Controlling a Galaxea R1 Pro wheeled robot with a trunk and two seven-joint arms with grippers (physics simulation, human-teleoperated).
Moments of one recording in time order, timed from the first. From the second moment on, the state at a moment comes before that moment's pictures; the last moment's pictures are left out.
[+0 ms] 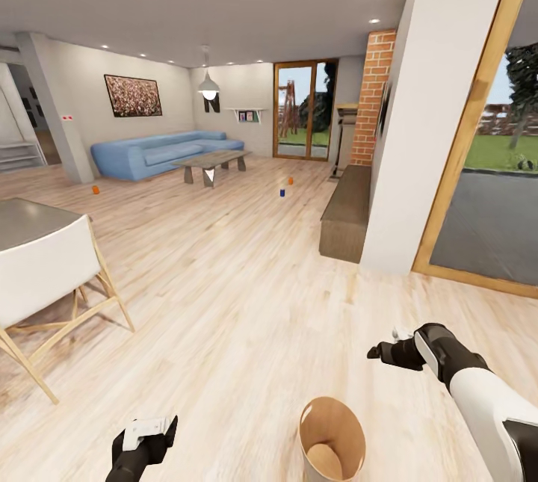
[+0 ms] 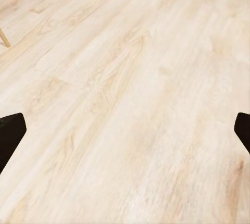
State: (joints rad) left arm -0.03 0.08 -0.02 -1.01 0.15 -0.11 -0.01; right arm -0.84 -0.21 -0.16 -0.37 0.07 0.75 0.32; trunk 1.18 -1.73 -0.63
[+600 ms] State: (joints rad) left arm -0.03 0.08 -0.02 -1.01 0.15 -0.11 -0.01; right arm -0.84 -0.21 -0.16 -0.37 0.07 0.75 0.33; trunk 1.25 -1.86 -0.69
